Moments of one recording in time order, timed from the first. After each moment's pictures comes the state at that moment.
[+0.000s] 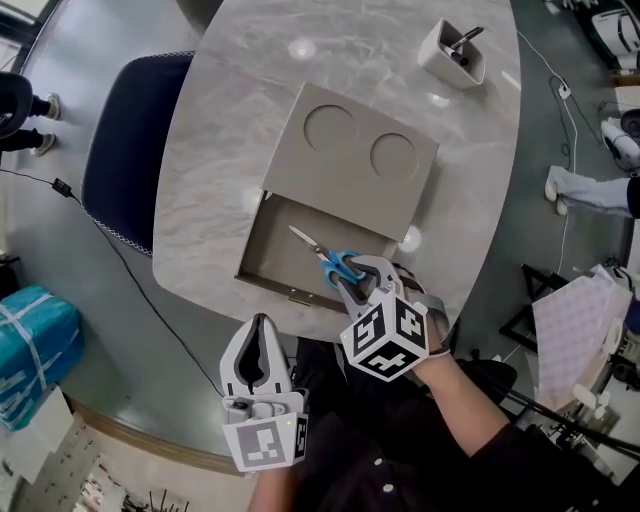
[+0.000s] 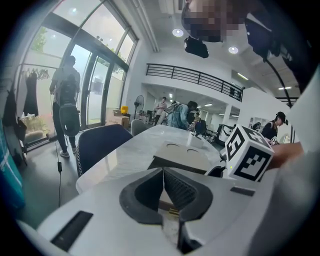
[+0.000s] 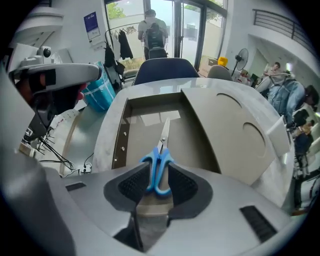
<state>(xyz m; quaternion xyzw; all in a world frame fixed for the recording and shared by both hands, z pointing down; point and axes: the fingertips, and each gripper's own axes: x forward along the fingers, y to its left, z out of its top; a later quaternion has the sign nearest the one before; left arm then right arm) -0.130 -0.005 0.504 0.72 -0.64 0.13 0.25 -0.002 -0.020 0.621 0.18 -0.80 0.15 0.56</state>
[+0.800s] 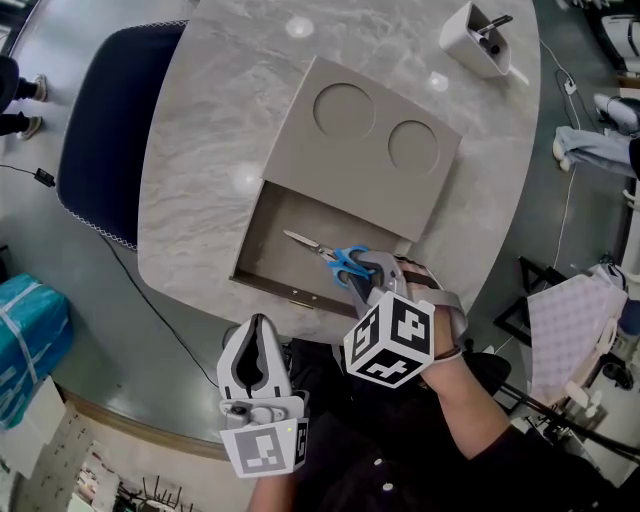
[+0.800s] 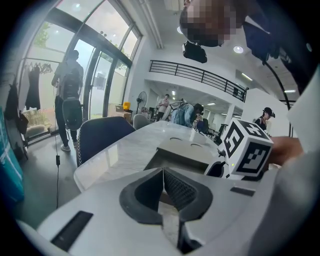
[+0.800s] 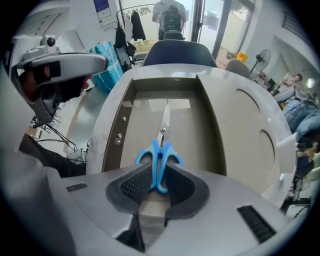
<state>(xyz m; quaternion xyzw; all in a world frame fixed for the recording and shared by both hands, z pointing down) -0.138 -0.002 0.534 0.71 -0.64 0.13 0.27 0.000 -0.015 0.641 0.11 -0.76 0.11 0.63</state>
